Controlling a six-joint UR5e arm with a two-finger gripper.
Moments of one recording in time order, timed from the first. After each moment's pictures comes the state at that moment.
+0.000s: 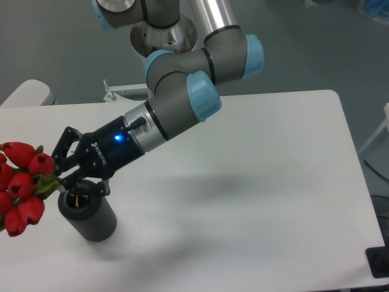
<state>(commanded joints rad) 2.34 -1.93 -1.58 -0.81 0.28 0.87</state>
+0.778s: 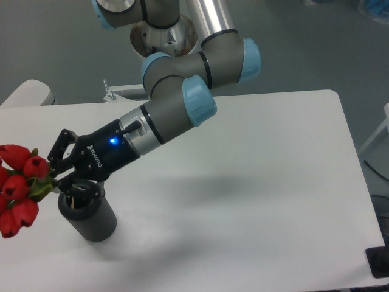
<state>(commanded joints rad) 2.31 -1.94 -1.58 -0.81 0.28 0.87</state>
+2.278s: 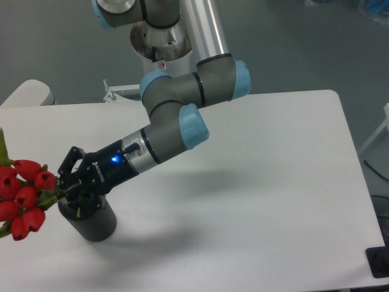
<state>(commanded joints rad) 2.33 -1.99 -1.73 -0.81 0.28 1.17</state>
